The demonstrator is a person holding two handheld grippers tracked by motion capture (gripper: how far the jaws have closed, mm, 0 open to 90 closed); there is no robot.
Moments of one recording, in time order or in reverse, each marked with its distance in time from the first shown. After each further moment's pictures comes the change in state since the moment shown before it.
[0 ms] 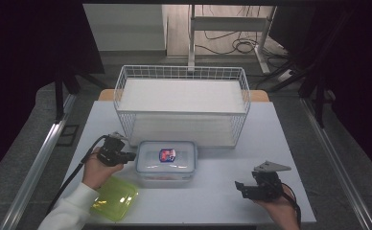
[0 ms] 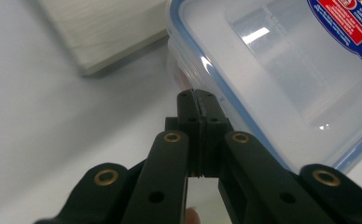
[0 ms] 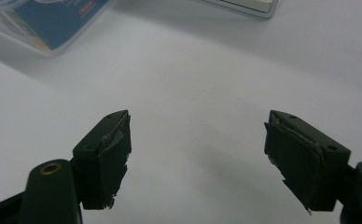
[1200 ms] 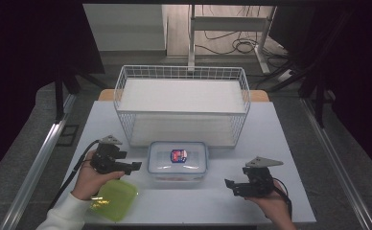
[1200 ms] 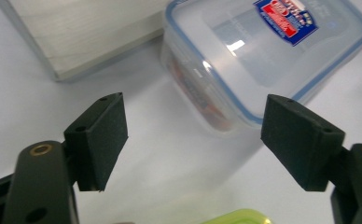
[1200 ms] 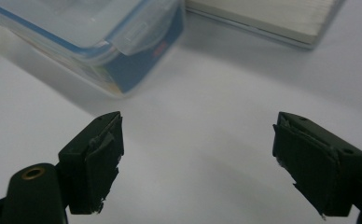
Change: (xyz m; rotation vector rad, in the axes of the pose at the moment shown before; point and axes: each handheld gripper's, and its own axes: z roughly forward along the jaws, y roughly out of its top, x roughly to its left) left arm -0.019 -0.014 -0.036 -0.107 -0.068 -0.009; right arm 0.019 0.021 0.005 -0.027 0.096 -0.009
